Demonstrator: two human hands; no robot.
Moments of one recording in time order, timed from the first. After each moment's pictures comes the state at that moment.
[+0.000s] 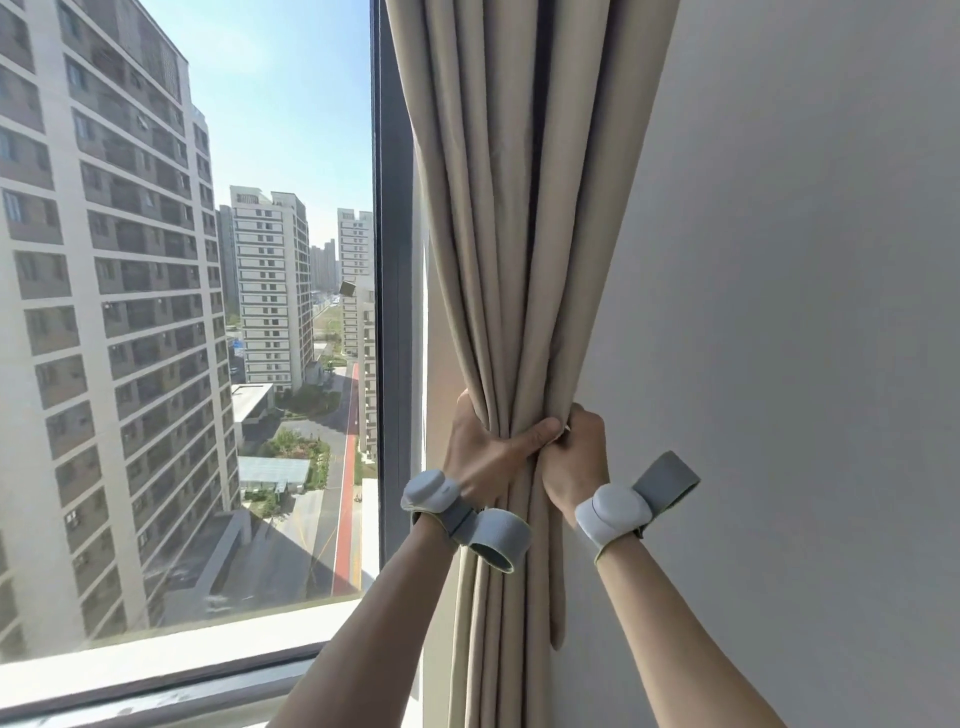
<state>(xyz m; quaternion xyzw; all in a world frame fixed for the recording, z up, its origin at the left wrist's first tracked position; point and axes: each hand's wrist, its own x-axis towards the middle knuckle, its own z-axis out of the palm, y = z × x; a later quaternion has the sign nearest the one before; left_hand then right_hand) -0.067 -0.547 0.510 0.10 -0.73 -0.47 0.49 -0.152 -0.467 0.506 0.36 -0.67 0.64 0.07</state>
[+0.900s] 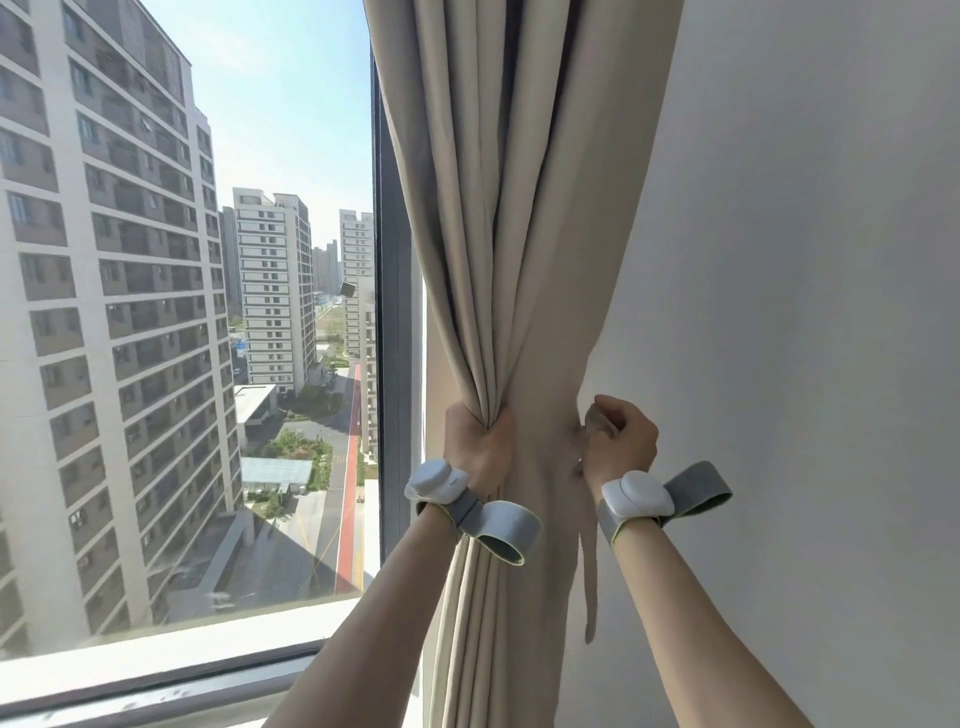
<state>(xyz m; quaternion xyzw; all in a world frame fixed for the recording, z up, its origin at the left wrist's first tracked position) -0.073 -0.537 0.516 0.18 -0.67 -0.48 0.54 -0.194 -0.452 0.500 0.22 -0.63 0.74 0.10</state>
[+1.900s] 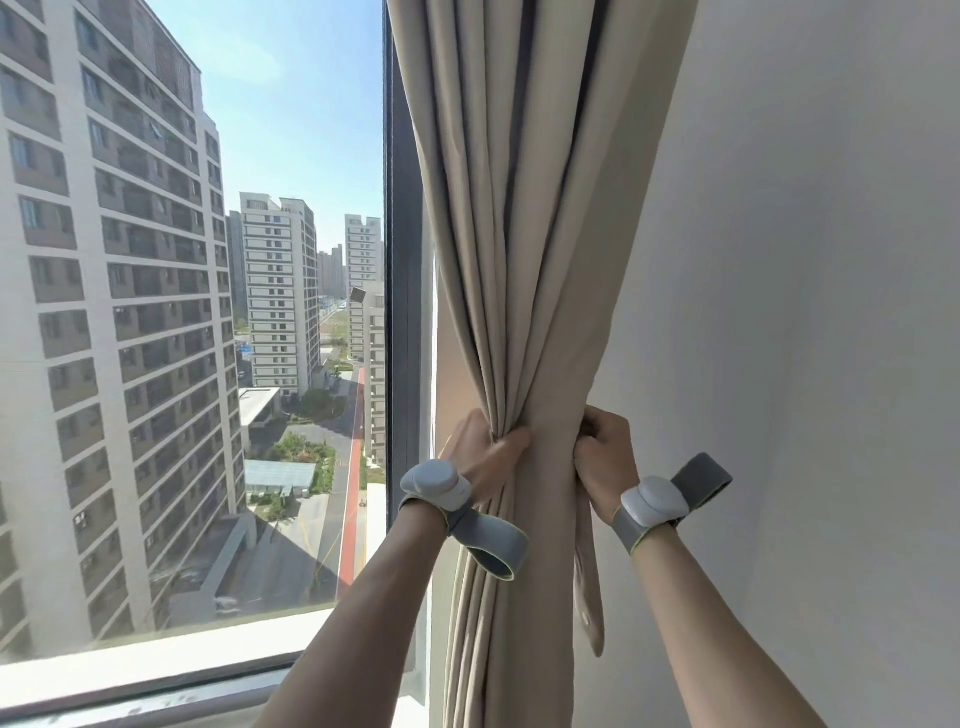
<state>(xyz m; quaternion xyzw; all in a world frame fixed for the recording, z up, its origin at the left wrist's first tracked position) -0.061 -0.563 0.515 0.11 -0.82 -0.40 0.39 -0.178 -0.456 0.508 0.41 -0.58 0.70 -0.03</state>
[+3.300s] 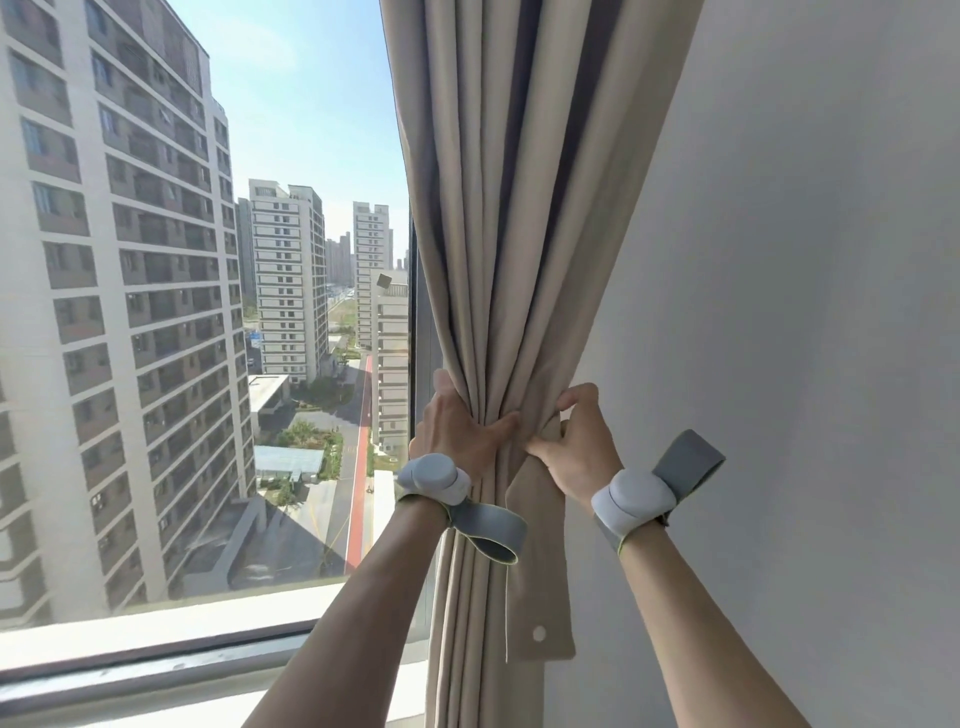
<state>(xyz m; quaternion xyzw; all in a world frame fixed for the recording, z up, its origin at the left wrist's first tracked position) -0.015 -0.571 0.510 0.29 -0.77 -0.26 0.50 -0.105 -0.449 0.515 0.40 -0.74 0.54 0.01</state>
